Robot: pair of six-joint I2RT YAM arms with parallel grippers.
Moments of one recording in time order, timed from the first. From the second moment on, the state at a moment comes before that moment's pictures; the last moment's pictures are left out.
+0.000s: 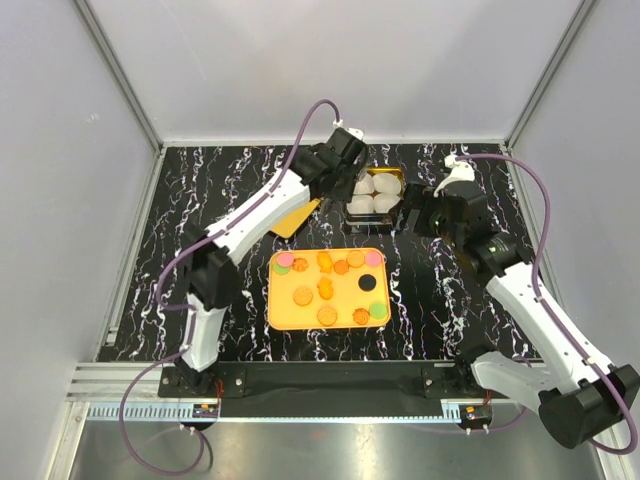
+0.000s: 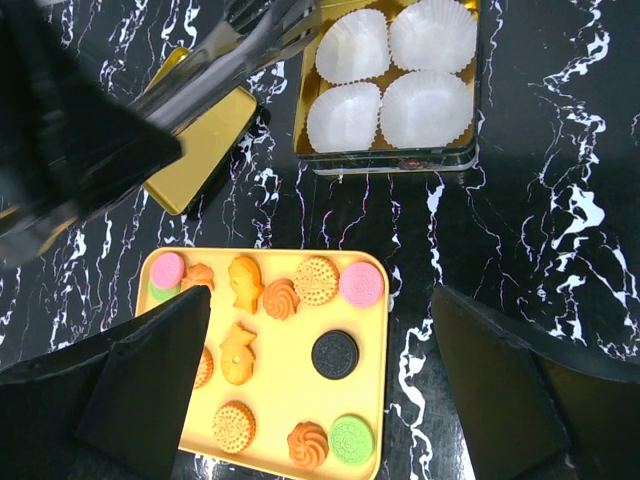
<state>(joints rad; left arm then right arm) -0.76 2.00 2.06 -0.92 -0.26 -0.34 0.42 1.05 1.04 -0.45 0.09 0.46</state>
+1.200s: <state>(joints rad) -0.69 2.24 2.18 -0.83 -0.21 -0.29 0.42 1.00 1.06 -0.52 0.12 0.44</state>
